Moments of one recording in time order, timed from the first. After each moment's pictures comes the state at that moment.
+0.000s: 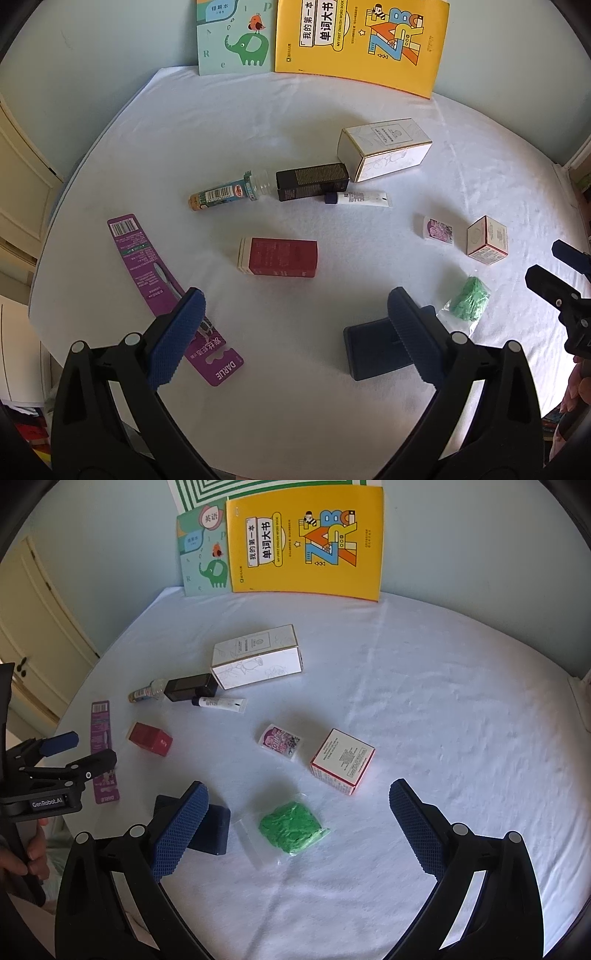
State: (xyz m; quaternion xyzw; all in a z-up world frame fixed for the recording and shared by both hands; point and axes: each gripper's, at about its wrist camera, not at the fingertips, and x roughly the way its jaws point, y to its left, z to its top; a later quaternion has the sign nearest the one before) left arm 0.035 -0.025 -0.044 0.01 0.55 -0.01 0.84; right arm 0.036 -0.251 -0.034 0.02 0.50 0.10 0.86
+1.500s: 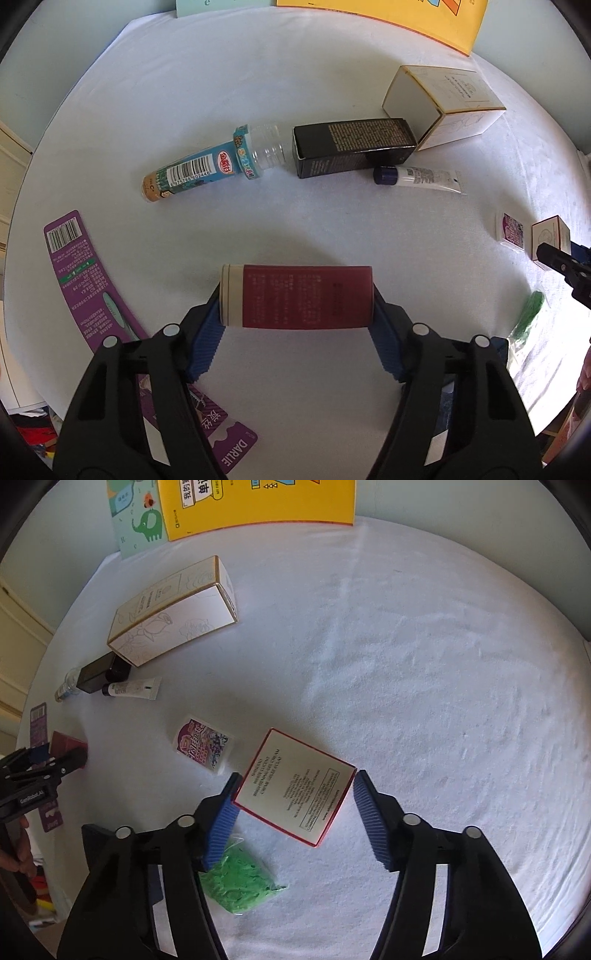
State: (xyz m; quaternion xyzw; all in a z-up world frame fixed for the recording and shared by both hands) left arm 0.097 -0.004 -0.126 0.00 0.61 -0.03 0.79; right arm 0.106 -0.260 -0.114 0.04 0.59 0.06 0.80
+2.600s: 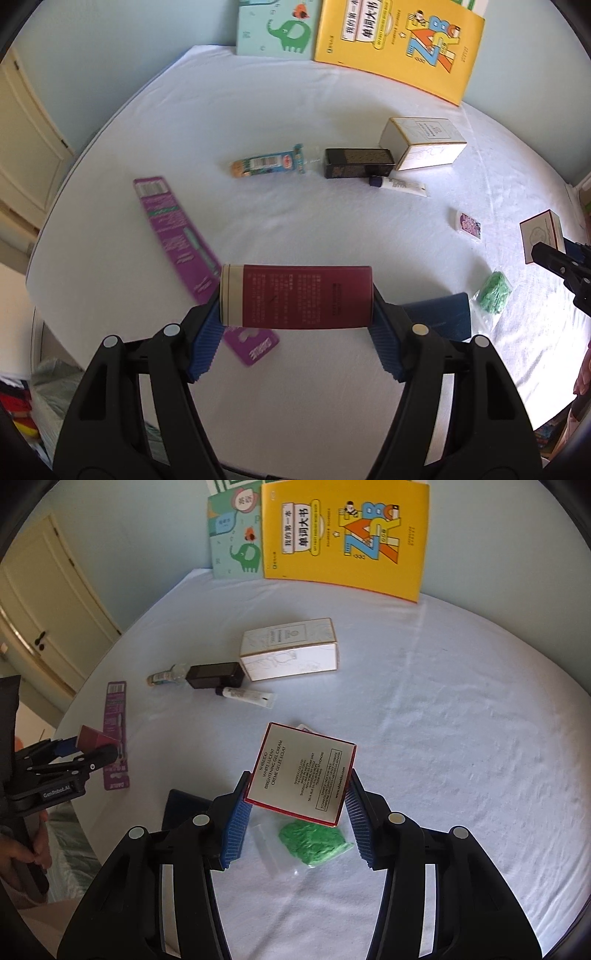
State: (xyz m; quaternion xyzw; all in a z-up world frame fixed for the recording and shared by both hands) left arm -0.001 0.026 -0.055 -0.03 0.54 0.03 0.84; right arm 0.046 -0.219 -0.034 -0.01 0.51 0.18 0.84
